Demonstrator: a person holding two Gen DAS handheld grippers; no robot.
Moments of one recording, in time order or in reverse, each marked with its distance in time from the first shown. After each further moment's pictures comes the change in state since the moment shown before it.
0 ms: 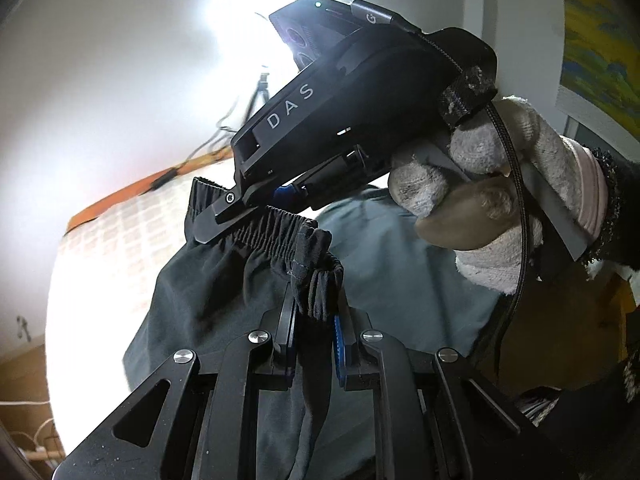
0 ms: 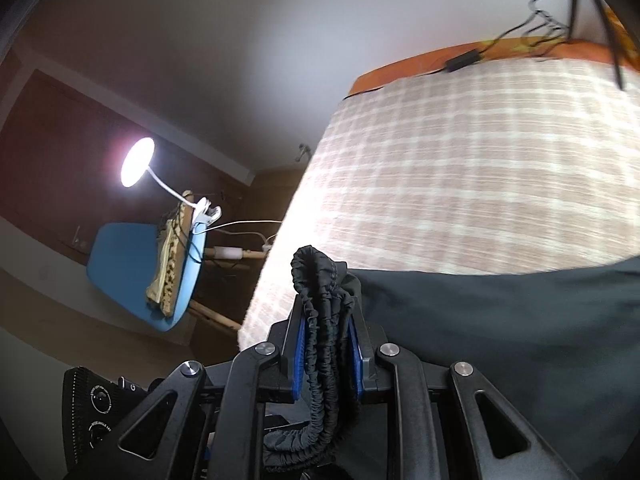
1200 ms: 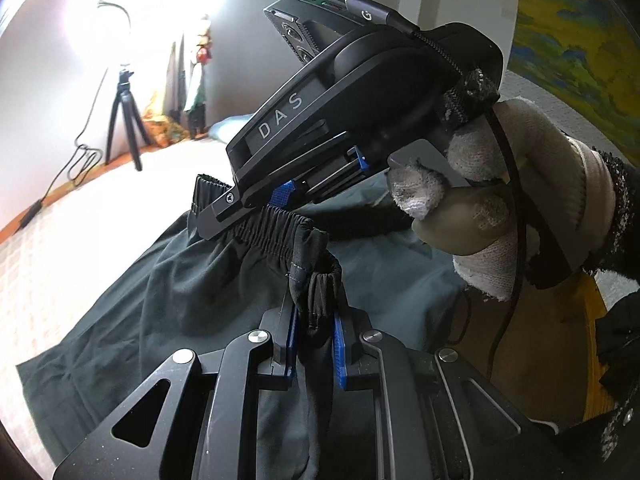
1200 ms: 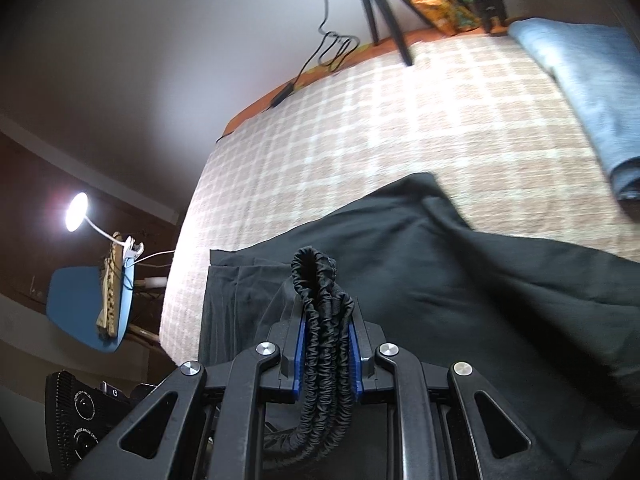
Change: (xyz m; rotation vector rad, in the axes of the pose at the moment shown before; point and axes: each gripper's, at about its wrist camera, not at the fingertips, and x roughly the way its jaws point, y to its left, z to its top) left arm 0.114 -0.120 0.047 0.069 0.022 -0.233; right arm -0.144 -0.146 -0.057 0.164 -0.097 -0.227
